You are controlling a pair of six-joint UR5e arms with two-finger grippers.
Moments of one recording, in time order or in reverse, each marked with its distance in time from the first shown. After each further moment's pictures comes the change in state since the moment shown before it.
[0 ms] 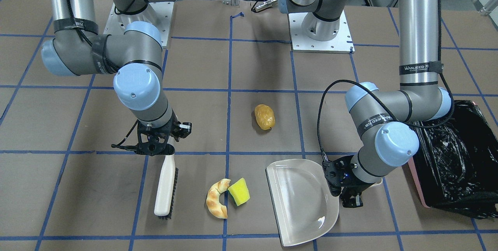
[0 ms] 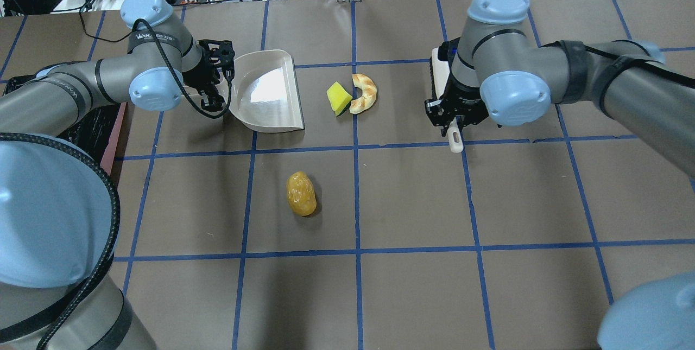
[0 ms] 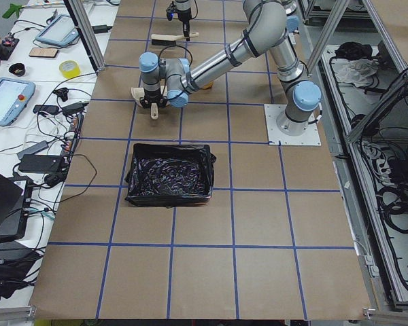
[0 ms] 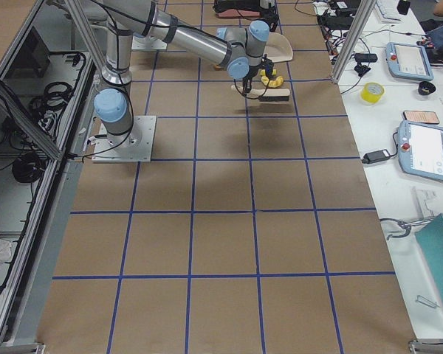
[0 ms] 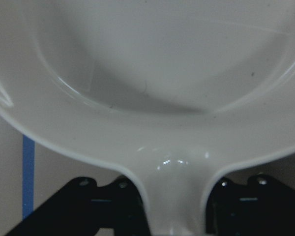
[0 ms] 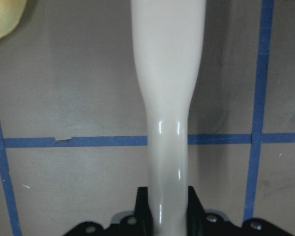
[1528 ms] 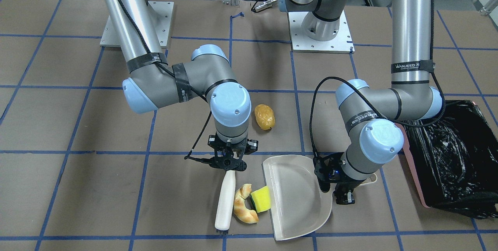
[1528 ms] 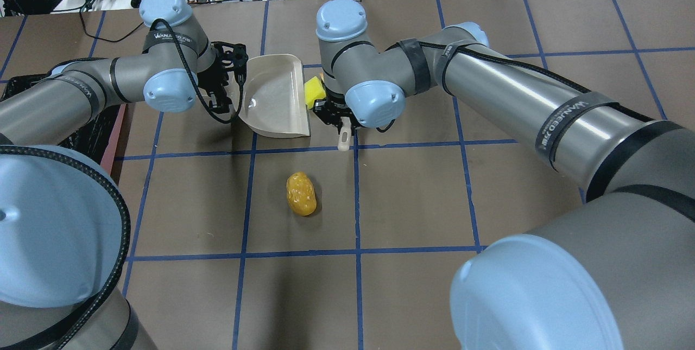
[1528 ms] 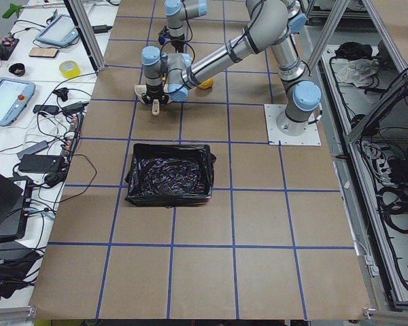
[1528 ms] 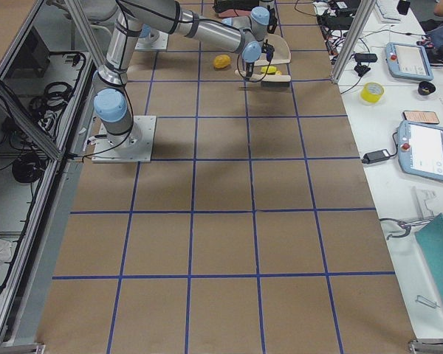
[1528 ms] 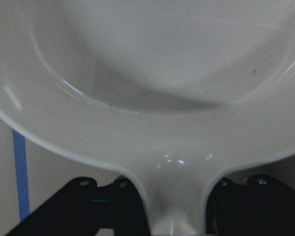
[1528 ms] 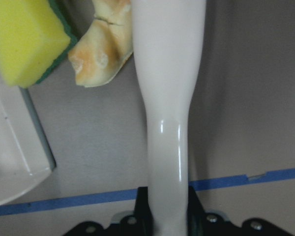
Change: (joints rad) left arm -0.037 0.008 -0.008 -0.006 0.057 0.003; right arm 0.259 0.243 -0.306 -0.004 0.028 0.398
